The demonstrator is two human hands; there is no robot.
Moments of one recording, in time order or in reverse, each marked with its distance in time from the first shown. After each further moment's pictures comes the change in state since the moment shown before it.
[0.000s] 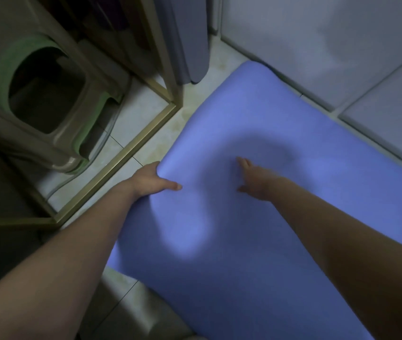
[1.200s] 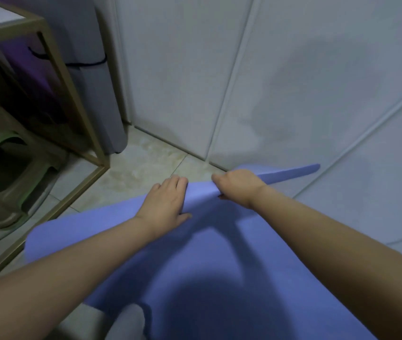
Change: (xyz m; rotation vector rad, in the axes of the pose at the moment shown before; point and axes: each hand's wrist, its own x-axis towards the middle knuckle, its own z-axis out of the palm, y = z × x) left_hand -0.264 0.150 0.135 0.925 0.469 0.980; right_hand -0.331 0.028 -0.099 -0.587 0.396 0.081
